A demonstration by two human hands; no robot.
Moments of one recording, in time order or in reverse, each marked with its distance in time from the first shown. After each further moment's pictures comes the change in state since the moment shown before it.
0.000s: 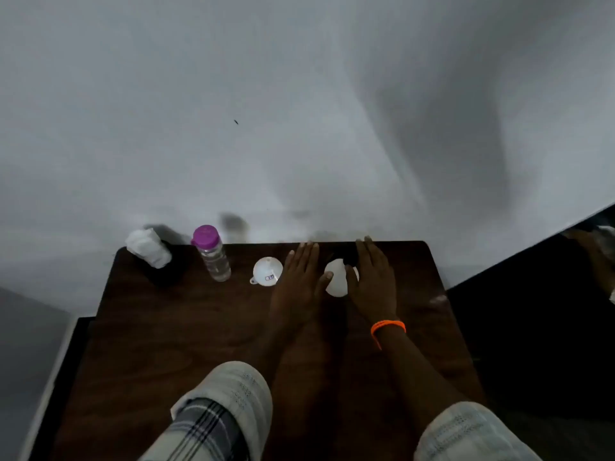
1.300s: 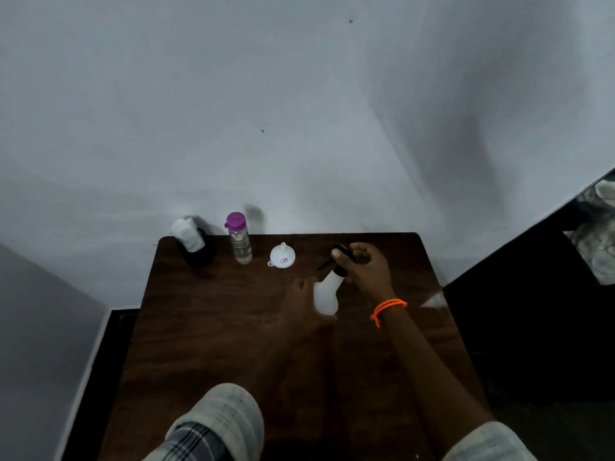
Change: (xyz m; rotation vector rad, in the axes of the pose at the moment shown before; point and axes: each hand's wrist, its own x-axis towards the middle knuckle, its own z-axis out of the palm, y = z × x) left_hand -0.127 0.058 -0.067 -0.180 -0.223 -0.331; right_hand -0.063 -0.097 -0.104 0.824 -0.129 0.535
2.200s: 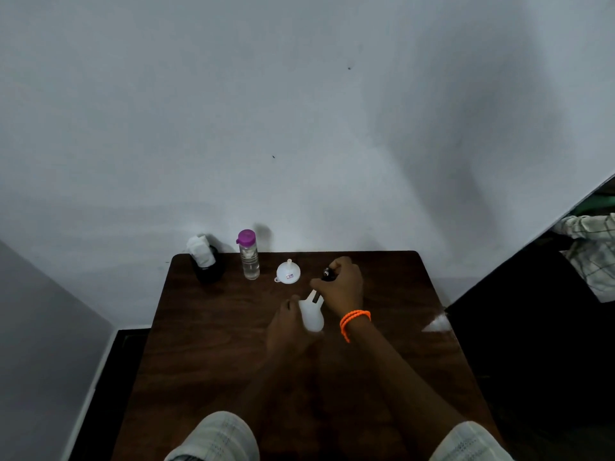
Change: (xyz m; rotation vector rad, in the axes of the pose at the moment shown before) left_hand -0.046 -0.009 -0.014 0.020 0.160 -0.113; right_hand -0.052 -0.032 0.053 -0.262 0.079 -0.152
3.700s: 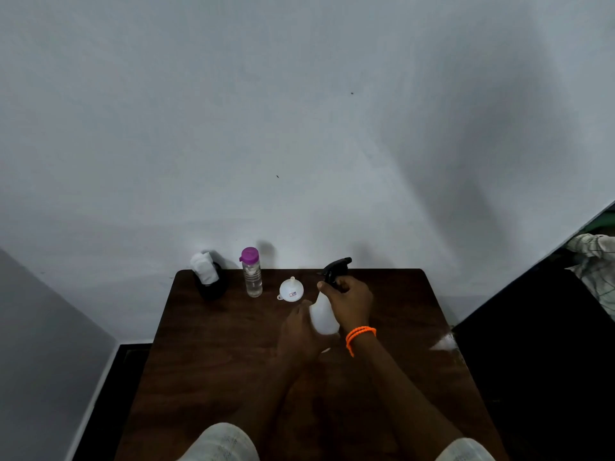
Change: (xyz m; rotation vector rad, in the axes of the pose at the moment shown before) left_hand 0.027 0.025 -0.008 -0.231 -0.024 0.046; right_hand 0.028 0.010 0.002 0.044 0.077 0.001
